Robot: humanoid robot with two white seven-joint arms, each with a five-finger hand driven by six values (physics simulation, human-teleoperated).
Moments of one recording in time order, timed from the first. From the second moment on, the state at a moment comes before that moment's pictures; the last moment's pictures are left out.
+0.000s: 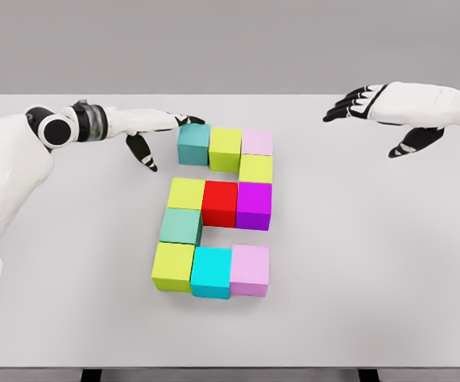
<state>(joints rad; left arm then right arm) -0.99 0.31 -0.73 -0.63 -0.43 -0.61 -0.61 -0.88 -0.95 0.76 -1.45 0.11 -0.61 0.61</state>
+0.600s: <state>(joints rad) -0.98 0.31 -0.74 -0.64 -0.42 -0.61 -0.61 -0.88 -0.95 0.76 -1.45 0.11 -0.61 0.61</state>
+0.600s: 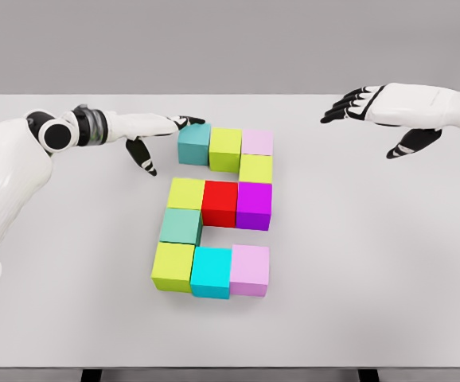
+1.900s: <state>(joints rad) -1.00 0.45 -0.74 -0.74 -0.26 -0.61 -0.61 -0.88 -0.95 0.76 -1.46 0.11 -0.61 0.61</state>
